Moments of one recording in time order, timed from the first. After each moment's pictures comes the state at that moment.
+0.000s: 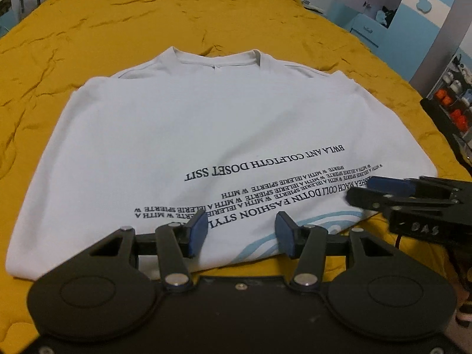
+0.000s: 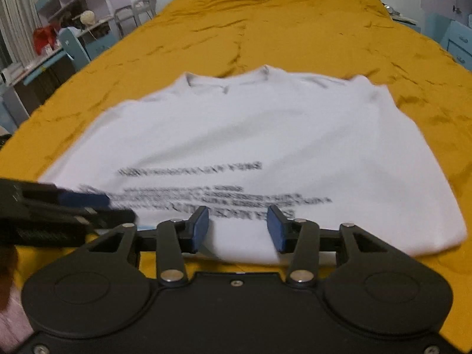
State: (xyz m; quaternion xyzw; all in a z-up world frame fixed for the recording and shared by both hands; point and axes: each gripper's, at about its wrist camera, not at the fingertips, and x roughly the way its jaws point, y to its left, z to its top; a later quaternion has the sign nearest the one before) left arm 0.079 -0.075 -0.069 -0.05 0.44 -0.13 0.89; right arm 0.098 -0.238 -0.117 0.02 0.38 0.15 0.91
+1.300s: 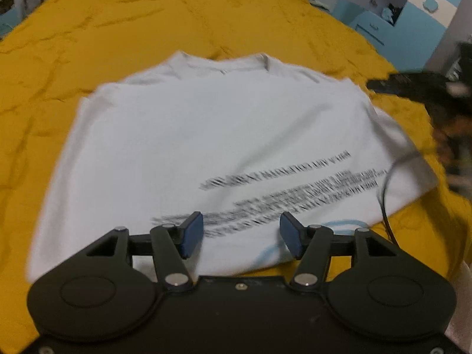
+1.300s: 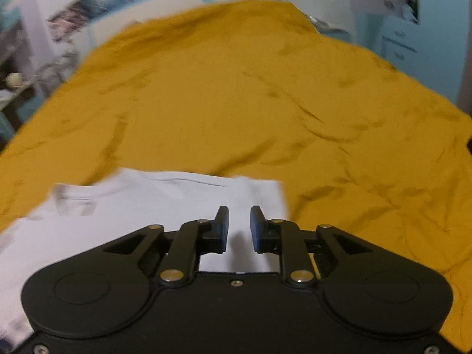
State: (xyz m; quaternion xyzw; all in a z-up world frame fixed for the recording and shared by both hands) left arm 0.096 -0.065 -0.048 -0.05 0.45 -0.11 0.88; right arm 0.227 -0.317 -0.071 0.07 0.32 0.06 0.94
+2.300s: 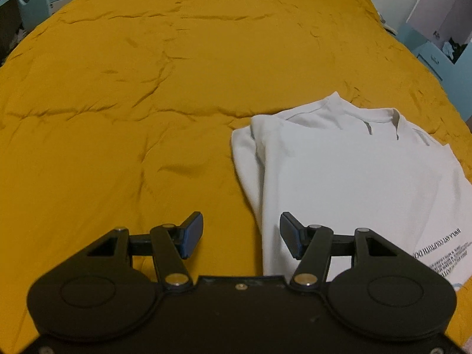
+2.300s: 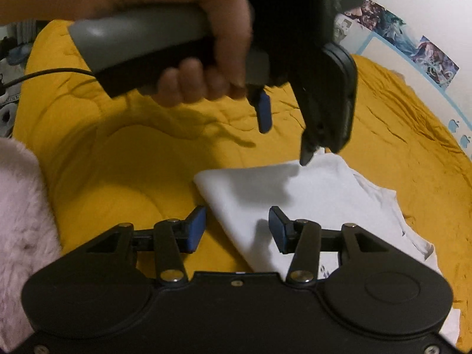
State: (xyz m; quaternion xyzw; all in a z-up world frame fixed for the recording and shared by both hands) left arm 0.181 0.104 -0.053 -0.09 0.48 -0.02 0.87; right arm 0.045 0.049 -0.108 -0.33 0.25 0.35 0.84
